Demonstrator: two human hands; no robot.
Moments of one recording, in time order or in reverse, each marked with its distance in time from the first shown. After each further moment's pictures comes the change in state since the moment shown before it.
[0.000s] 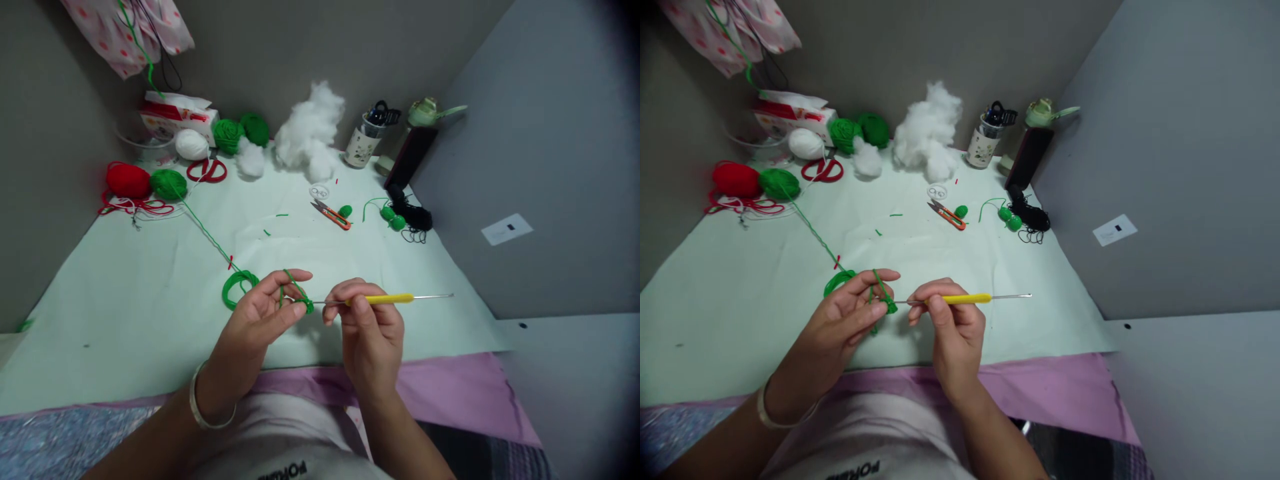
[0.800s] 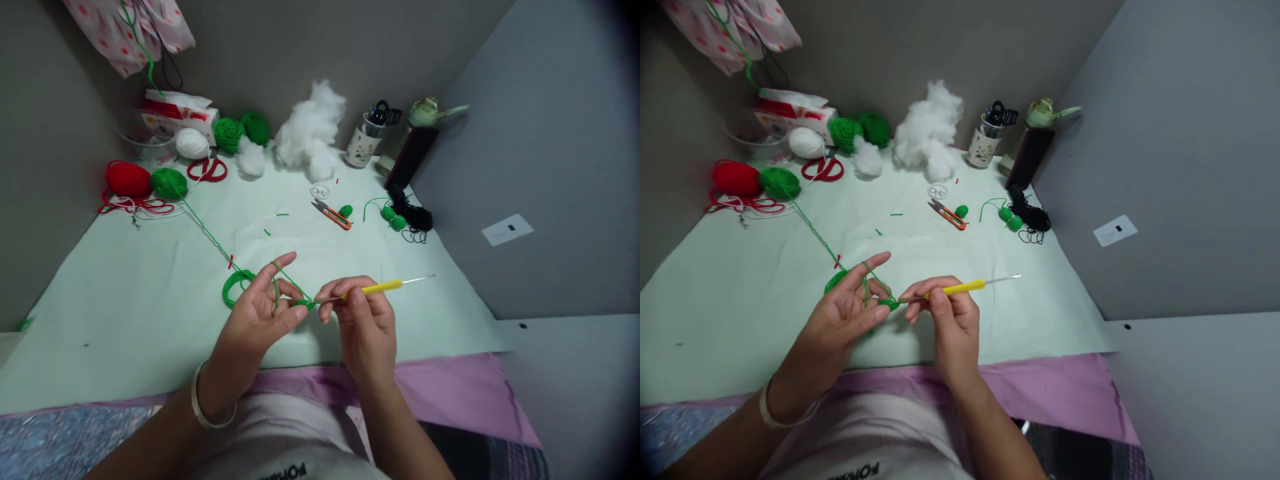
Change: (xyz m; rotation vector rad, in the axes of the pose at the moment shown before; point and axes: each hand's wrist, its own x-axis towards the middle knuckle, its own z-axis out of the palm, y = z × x) left_hand 0.002 -0.008 -0.001 0.015 0.045 0.030; right_hand 0.004 0.001 -0.002 0.036 -0.062 0.097
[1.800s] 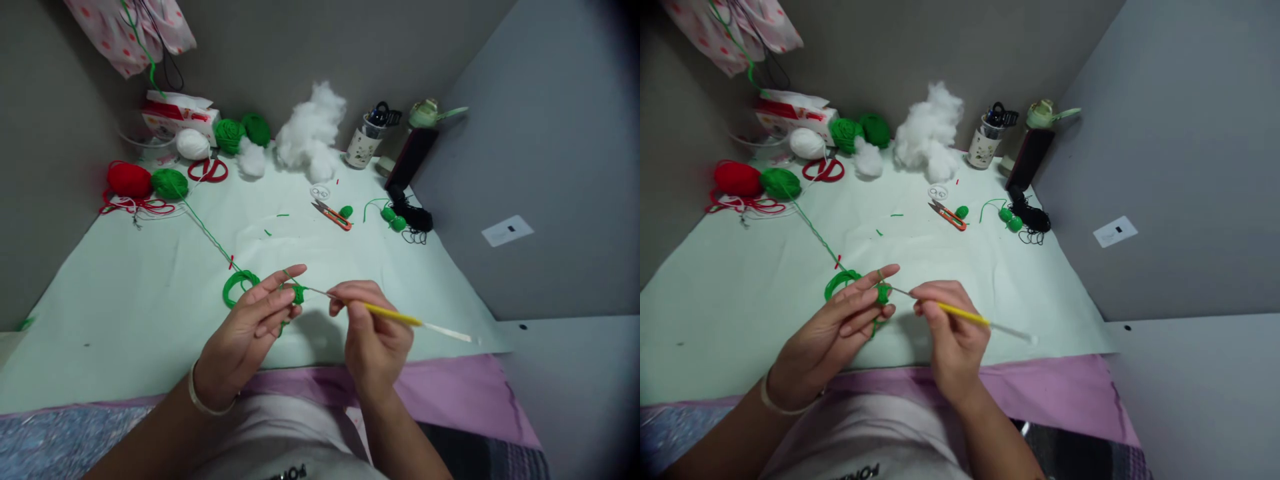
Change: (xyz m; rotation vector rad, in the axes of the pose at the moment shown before) left_hand 0.004 0.009 0.001 -0.351 -0.027 -0.244; right_hand -0.009 0.000 -0.002 -0.433 0.060 -0.299
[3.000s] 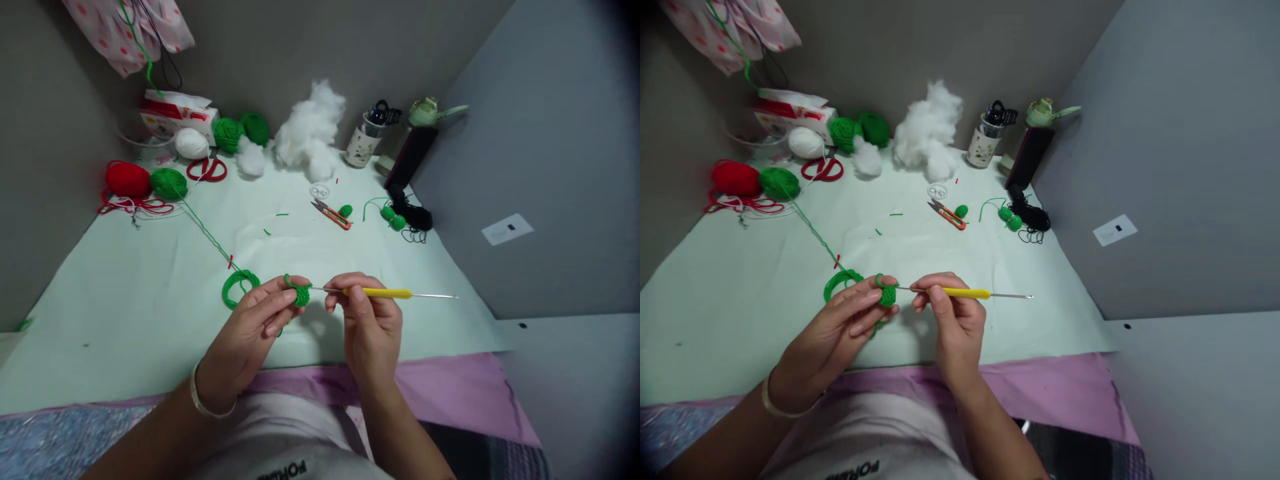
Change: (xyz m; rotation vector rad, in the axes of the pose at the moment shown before) left_hand 0.002 -0.006 -0.005 0.090 0.034 0.039; right_hand 0.008 0.003 0.002 0.257 0.038 0.244
